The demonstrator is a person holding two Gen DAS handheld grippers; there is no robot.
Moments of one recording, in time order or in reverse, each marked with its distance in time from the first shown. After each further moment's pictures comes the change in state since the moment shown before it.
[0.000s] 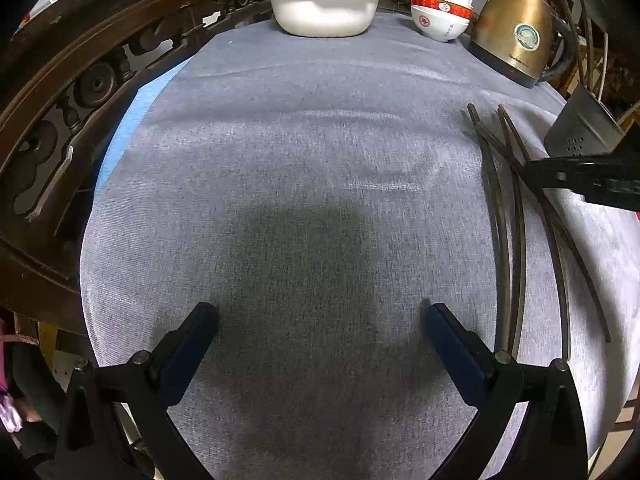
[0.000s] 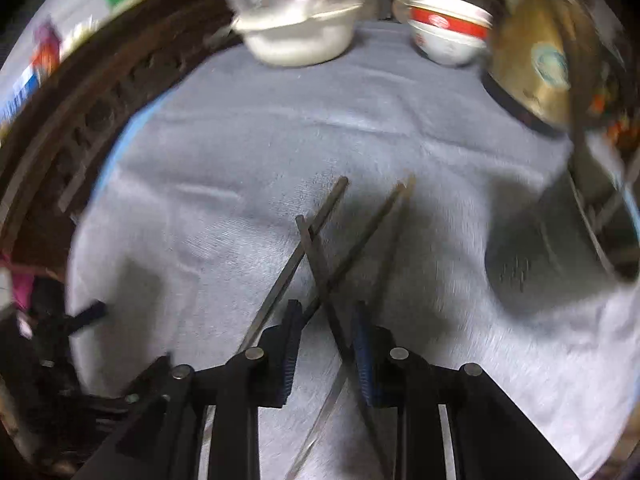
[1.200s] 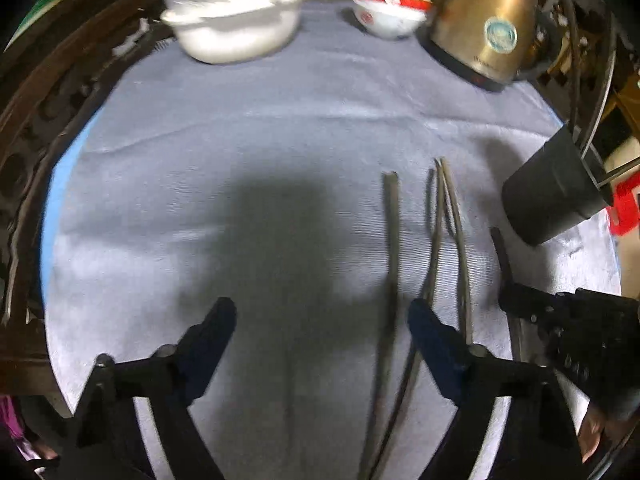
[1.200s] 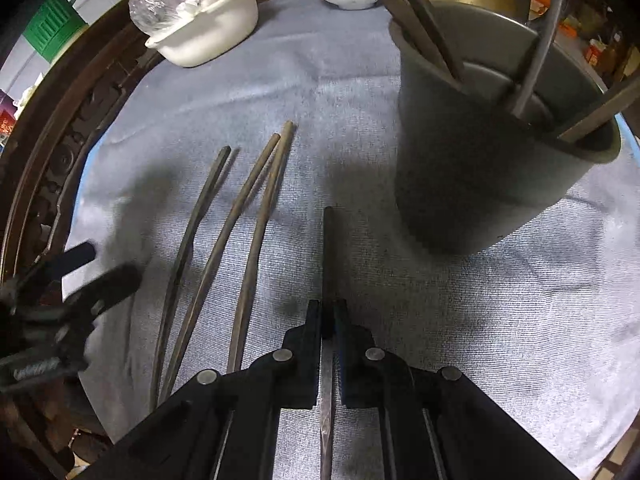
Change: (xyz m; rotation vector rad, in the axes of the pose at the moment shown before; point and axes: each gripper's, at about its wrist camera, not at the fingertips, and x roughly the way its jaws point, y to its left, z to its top) left arm 0.026 -0.075 0.122 0.076 0.137 -0.099; right arm -0.002 -0.112 -0.041 0.276 0.047 0.129
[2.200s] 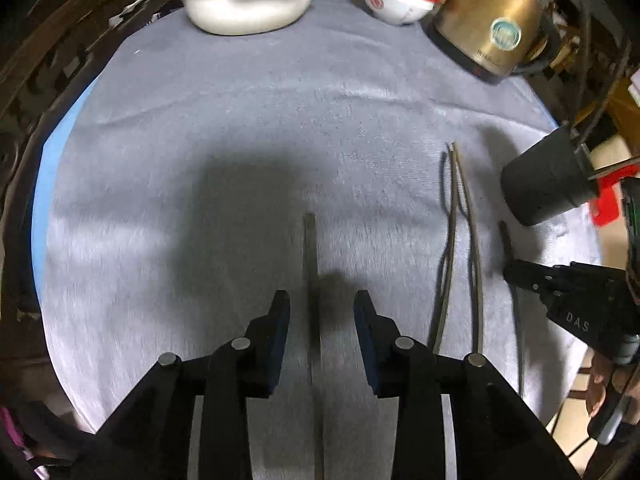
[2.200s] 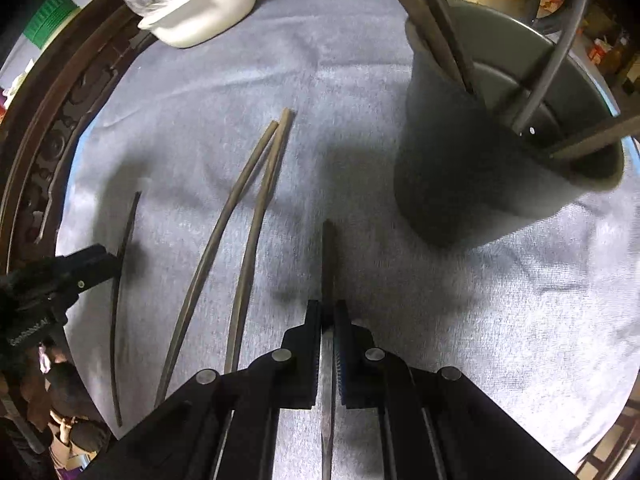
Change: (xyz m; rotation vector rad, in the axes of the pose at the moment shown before) left arm -0.001 0.029 -0.004 -0.001 0.083 -0.086; right arm 0.010 0.018 0.008 -0.007 0.098 -0.063
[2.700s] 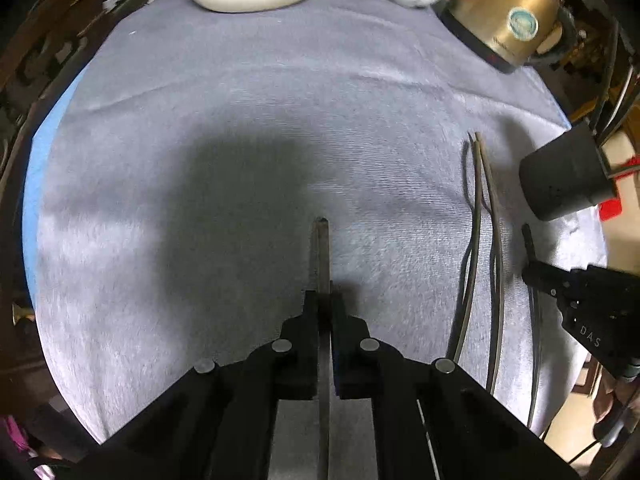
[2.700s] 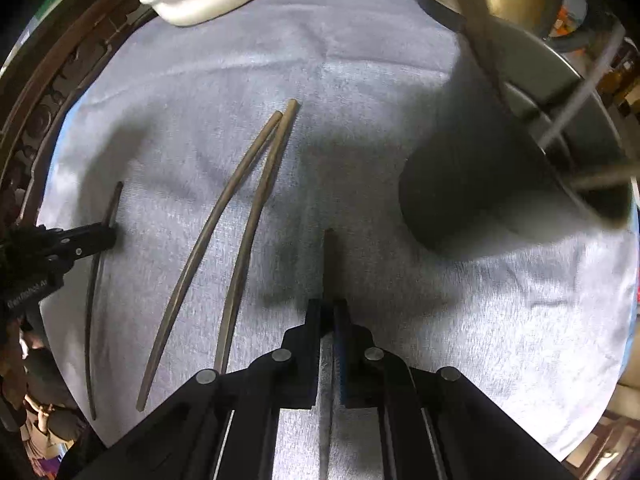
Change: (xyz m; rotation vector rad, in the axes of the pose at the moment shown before) left arm 0.013 0.016 0.000 -0.025 0.035 -0.026; right arm -0.003 0.024 -0.006 -0.053 -0.002 -0.067
